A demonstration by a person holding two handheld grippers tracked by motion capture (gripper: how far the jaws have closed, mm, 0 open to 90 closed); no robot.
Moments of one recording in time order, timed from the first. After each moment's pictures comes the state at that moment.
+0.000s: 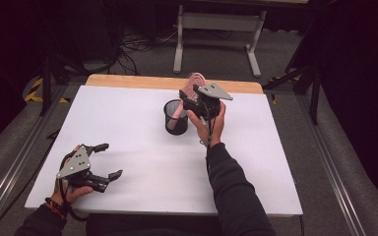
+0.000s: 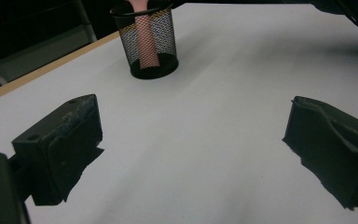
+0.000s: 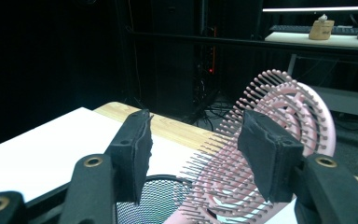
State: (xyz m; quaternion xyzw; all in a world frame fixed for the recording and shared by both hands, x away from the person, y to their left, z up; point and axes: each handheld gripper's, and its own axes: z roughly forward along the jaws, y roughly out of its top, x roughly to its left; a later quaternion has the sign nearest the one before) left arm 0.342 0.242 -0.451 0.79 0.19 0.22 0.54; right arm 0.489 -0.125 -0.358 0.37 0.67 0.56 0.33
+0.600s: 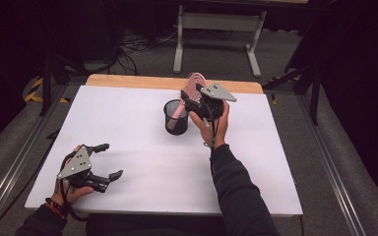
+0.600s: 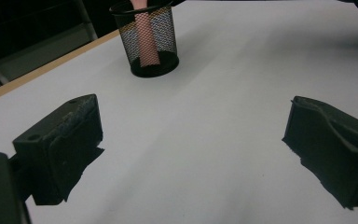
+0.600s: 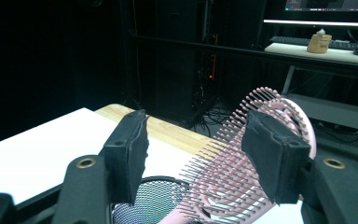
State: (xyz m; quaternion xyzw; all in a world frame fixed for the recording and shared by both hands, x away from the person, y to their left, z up) left arm 0.342 0.240 -0.451 0.79 0.19 0.22 0.53; right arm 0.476 -0.131 -0.347 0.35 0.67 0.55 0.34
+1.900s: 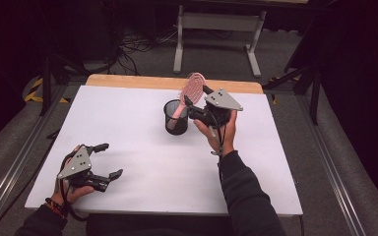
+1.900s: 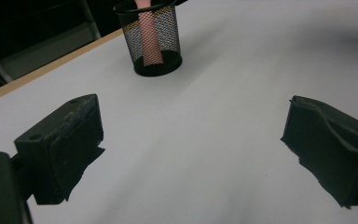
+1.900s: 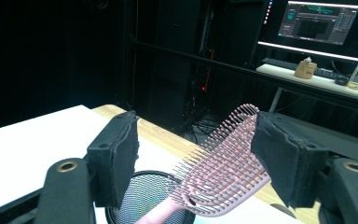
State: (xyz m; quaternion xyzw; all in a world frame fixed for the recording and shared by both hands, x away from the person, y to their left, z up) left arm 0.342 0.240 -0.451 0.79 0.20 0.23 0.53; right arm 0.444 -0.141 -0.337 0.31 0.68 0.54 0.39
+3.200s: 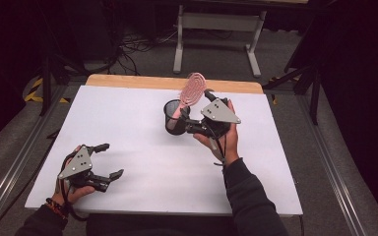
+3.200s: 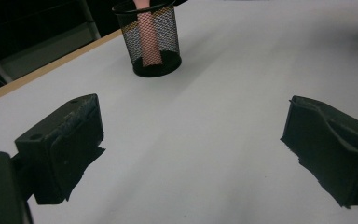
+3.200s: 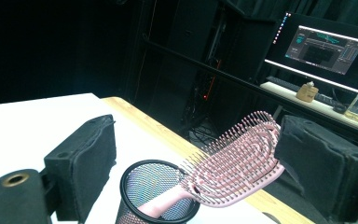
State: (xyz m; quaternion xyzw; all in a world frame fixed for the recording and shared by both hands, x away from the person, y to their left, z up) left arm 0.342 0.239 -0.451 0.79 0.19 0.23 0.53; right arm 0.417 -0.138 -0.342 0.25 0.70 0.53 0.42
